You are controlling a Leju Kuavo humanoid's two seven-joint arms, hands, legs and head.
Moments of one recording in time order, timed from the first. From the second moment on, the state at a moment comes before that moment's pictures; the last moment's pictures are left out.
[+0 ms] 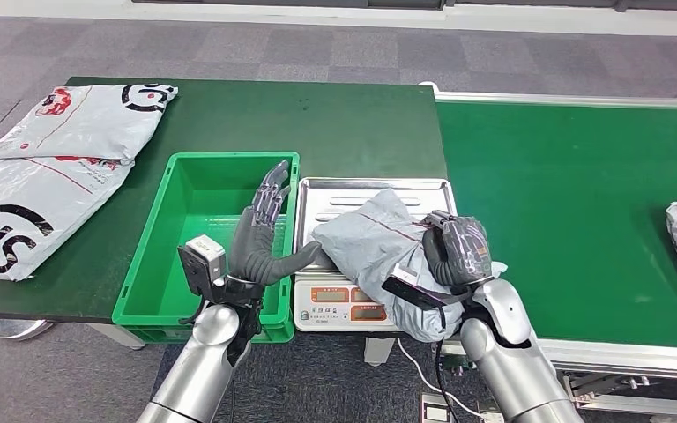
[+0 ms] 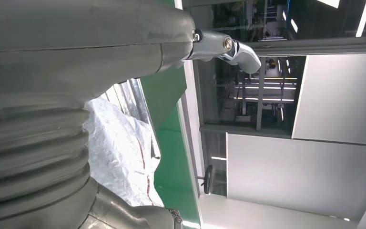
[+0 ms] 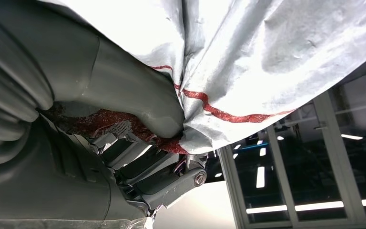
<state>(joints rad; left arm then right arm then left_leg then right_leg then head) -0.35 -0.24 -0.29 -1.04 -0.05 -0.04 -0.70 -0.34 -0.11 0.29 -1.06 1.16 -0.46 -0.22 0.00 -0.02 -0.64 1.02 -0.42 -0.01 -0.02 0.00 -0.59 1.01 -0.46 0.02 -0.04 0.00</state>
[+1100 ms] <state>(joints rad) -0.35 -0.24 -0.31 -1.03 -0.04 -0.03 -0.70 -0.31 -0.12 0.21 -1.12 0.48 -0.25 -0.59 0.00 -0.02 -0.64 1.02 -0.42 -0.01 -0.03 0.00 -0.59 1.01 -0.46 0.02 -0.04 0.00</state>
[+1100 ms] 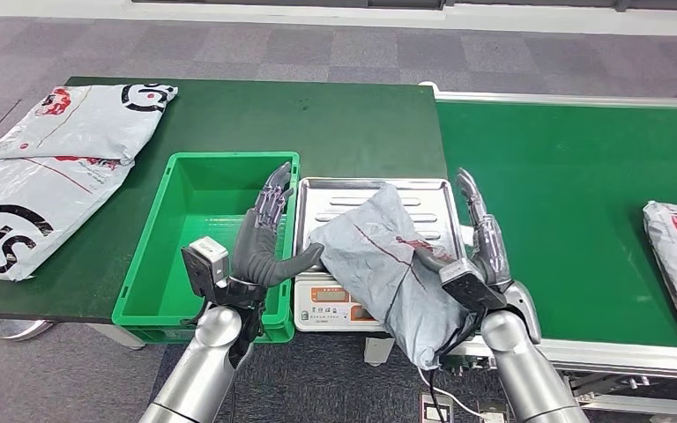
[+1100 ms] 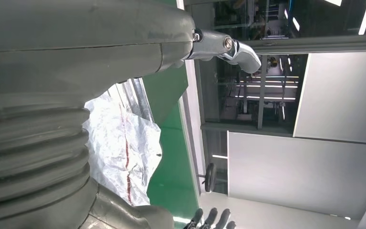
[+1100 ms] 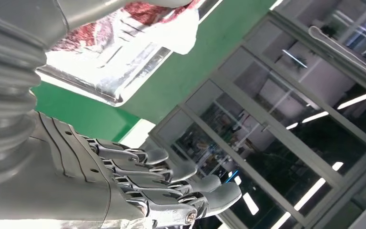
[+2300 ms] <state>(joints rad) -0.40 -0.24 -0.37 -0.97 -0.11 -0.02 -0.70 -0.21 -0.11 0.09 -1.51 0.00 0.19 -0.69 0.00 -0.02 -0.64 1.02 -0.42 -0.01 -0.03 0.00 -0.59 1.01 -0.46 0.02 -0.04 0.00</state>
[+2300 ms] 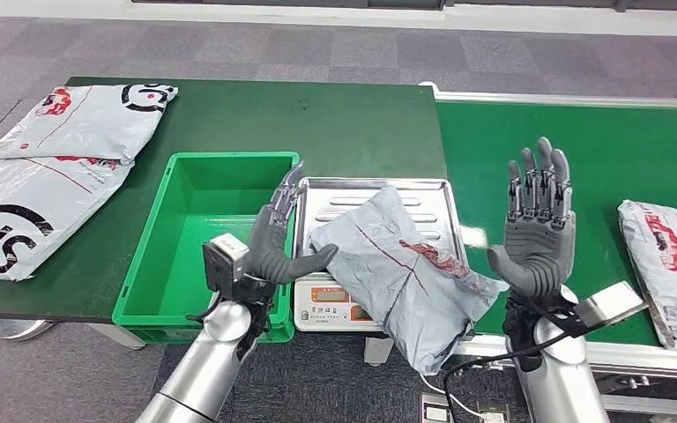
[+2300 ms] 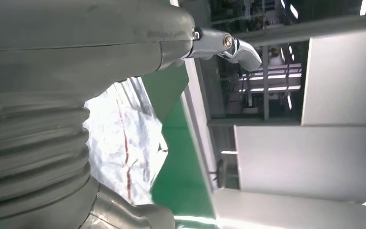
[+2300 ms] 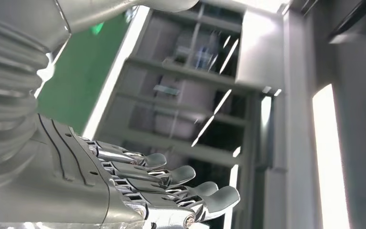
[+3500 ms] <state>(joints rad) -0.72 -0.35 -1.07 -0.44 -0.18 -0.11 -0.15 -0.18 -0.10 0.13 -1.69 0.05 0.24 -0.69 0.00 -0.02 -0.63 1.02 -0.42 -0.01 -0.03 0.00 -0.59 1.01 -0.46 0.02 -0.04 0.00</state>
